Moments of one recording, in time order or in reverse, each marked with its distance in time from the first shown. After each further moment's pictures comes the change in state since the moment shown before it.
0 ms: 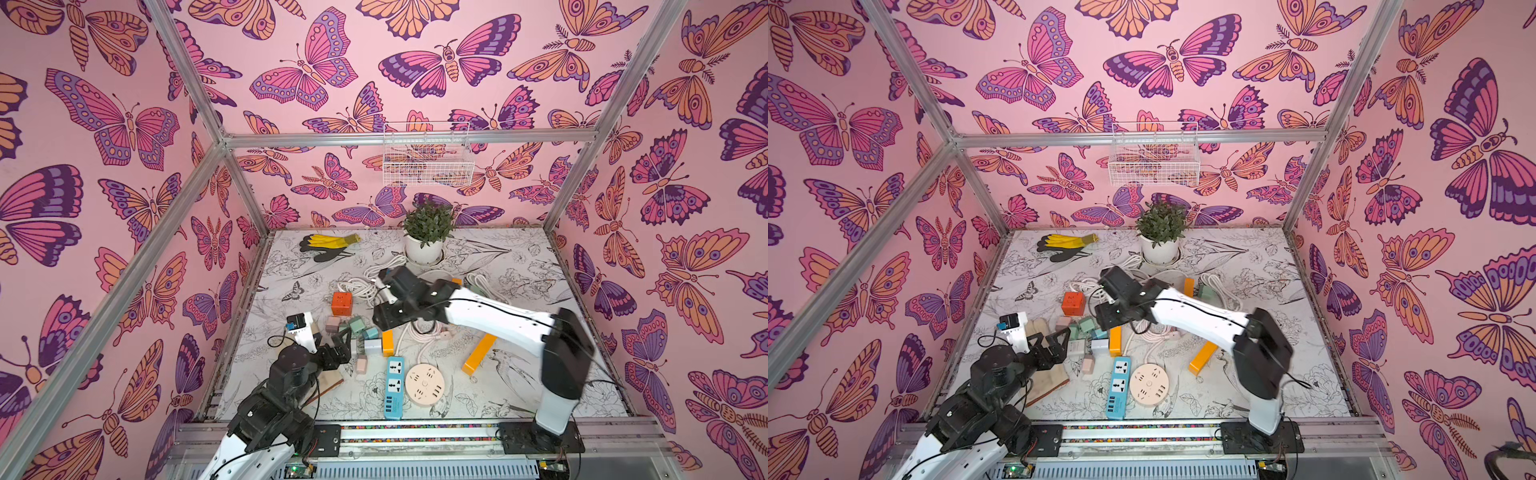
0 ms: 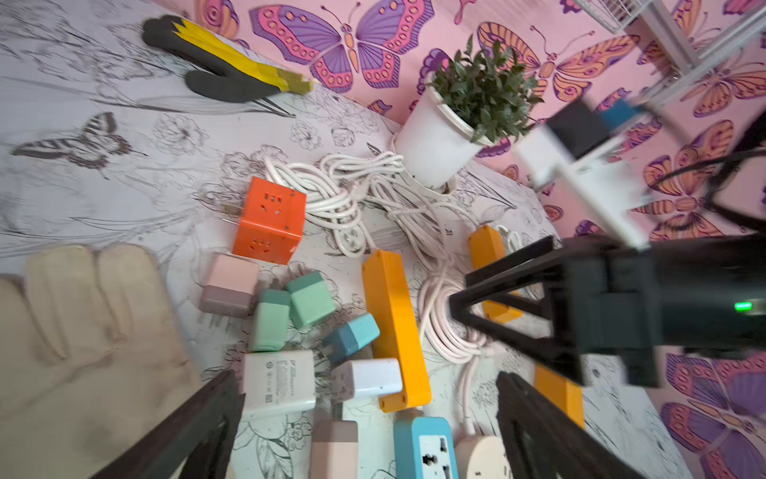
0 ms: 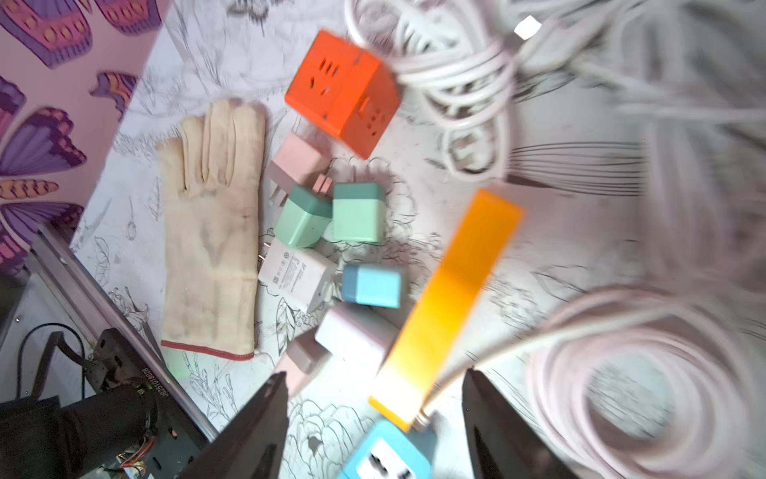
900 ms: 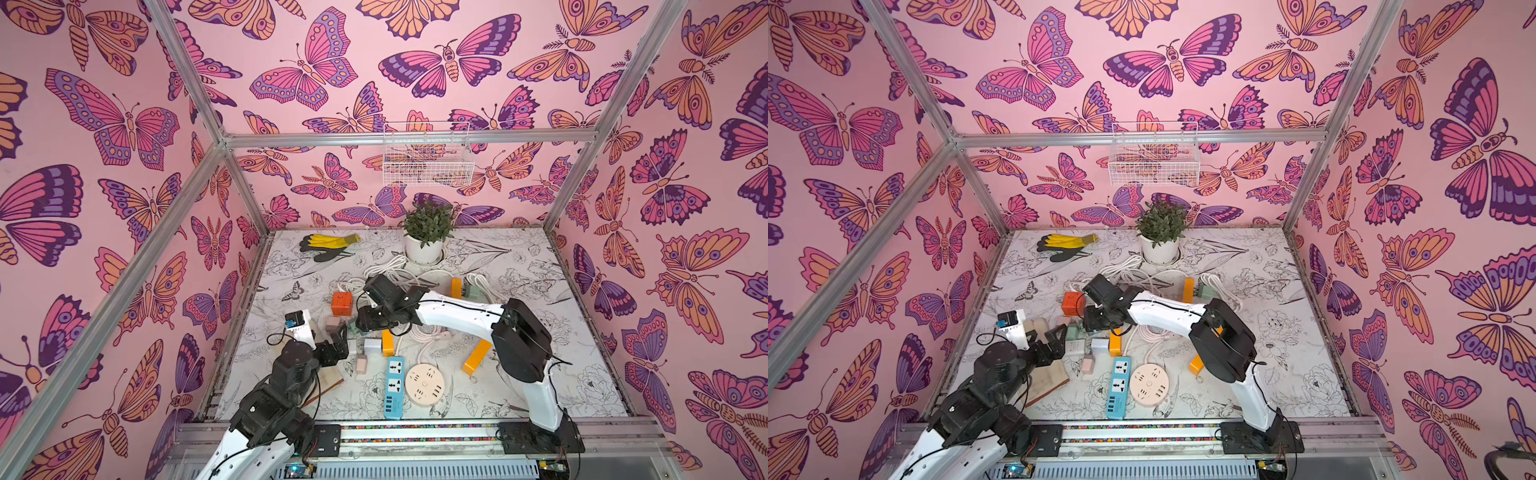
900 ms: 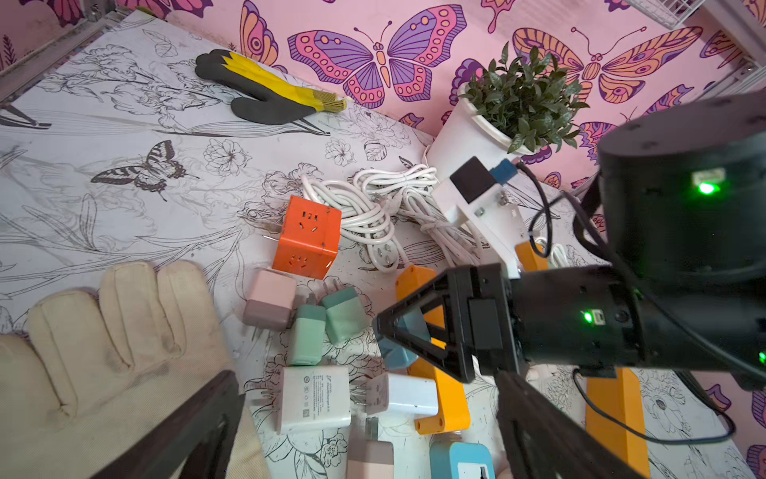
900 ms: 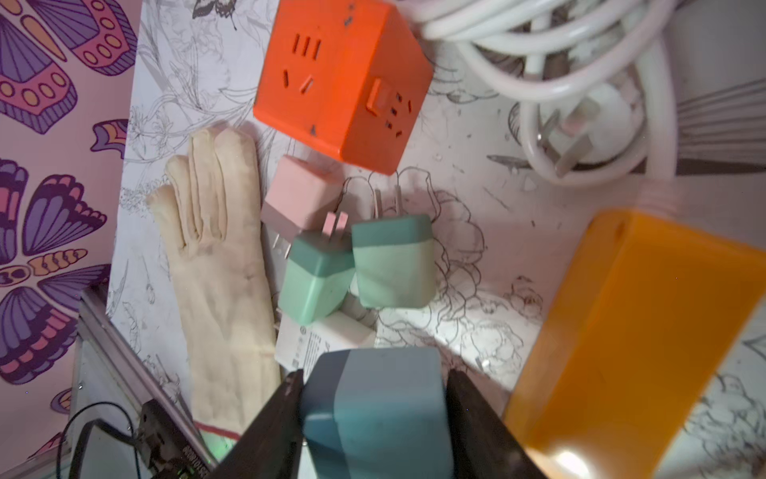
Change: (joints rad) left arm 0.000 0.030 0.036 -0.048 -0.167 0.051; right arm 0.054 0.450 0.282 0.057 -0.086 0.216
